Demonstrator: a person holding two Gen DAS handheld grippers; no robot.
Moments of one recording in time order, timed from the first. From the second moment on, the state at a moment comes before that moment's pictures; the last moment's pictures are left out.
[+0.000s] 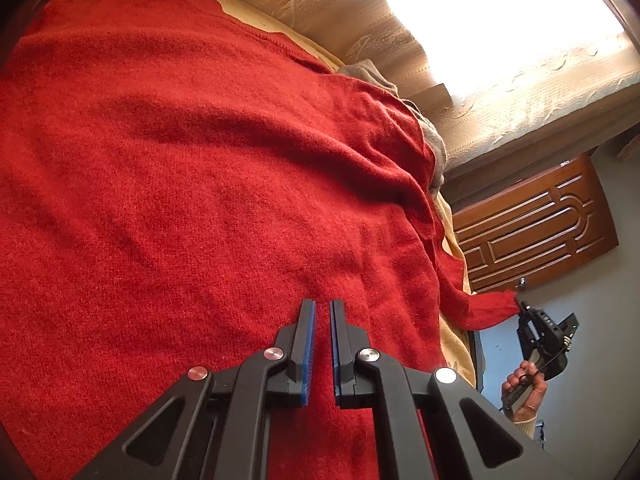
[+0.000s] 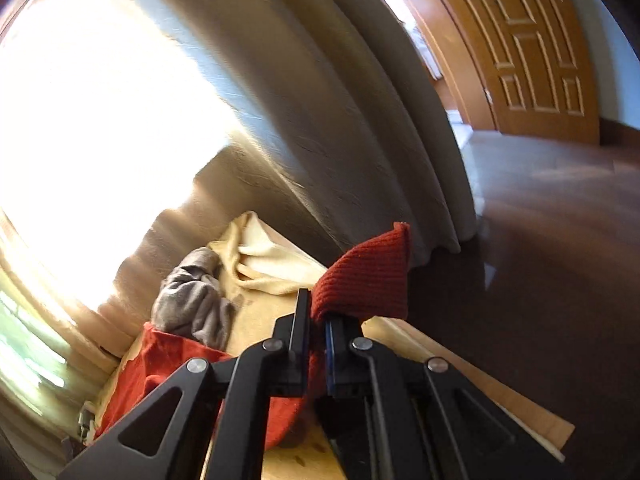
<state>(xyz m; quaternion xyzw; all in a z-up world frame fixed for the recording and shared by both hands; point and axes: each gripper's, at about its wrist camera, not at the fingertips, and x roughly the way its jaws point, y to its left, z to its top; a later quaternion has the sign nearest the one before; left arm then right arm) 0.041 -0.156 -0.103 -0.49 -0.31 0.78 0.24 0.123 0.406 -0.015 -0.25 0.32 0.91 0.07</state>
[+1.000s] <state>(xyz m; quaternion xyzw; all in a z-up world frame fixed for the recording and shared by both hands) 0.072 -0.342 -0.093 -0.33 -0.50 0.80 0.00 -0.007 -0.148 -0.065 -0.41 -0.05 0.79 -0.44</state>
